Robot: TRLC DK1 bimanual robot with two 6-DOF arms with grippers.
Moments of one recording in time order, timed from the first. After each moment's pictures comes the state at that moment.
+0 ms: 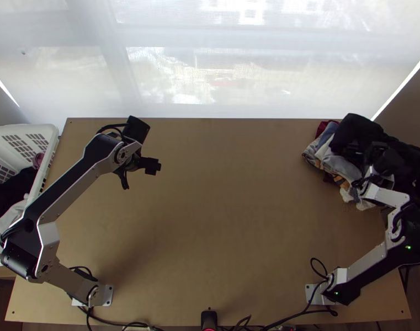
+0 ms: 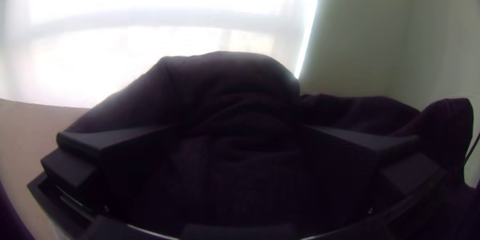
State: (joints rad) left arm -0.39 1.64 1.51 -0.99 -0.29 -0.24; right arm -0.42 1.87 0.86 0.68 -0.07 -0.19
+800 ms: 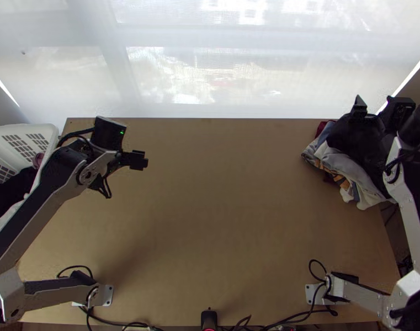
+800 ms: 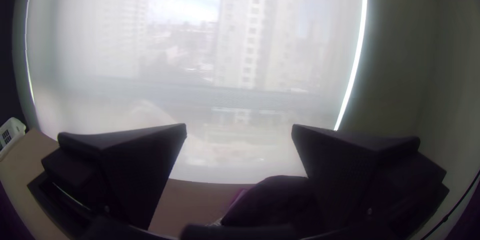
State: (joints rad) left arm -0.44 1.35 1.50 -0.97 -0.41 -0.23; right arm -0.13 1.27 1.25 -0.06 -0.04 -0.10
